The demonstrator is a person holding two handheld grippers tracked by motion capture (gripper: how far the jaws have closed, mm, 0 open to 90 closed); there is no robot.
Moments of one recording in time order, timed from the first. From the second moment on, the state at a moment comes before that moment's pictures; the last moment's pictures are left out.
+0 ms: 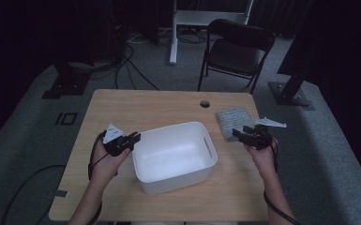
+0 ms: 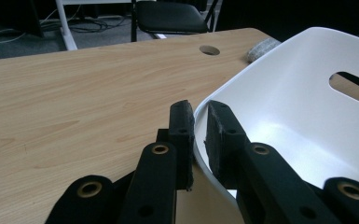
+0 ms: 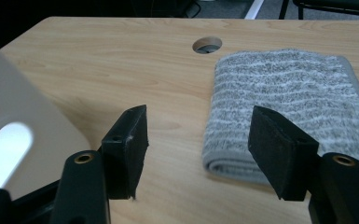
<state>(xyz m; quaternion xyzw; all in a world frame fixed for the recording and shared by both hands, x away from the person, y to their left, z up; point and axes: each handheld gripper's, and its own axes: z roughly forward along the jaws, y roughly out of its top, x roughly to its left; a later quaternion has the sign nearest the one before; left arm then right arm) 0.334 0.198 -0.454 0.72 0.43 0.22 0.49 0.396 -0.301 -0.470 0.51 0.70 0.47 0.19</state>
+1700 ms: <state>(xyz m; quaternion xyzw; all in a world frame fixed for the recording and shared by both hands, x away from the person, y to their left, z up) 0.337 0.233 -0.456 0.71 0.44 0.24 0.50 0.484 -0.287 -0.544 0.56 0.72 0.31 0.26</state>
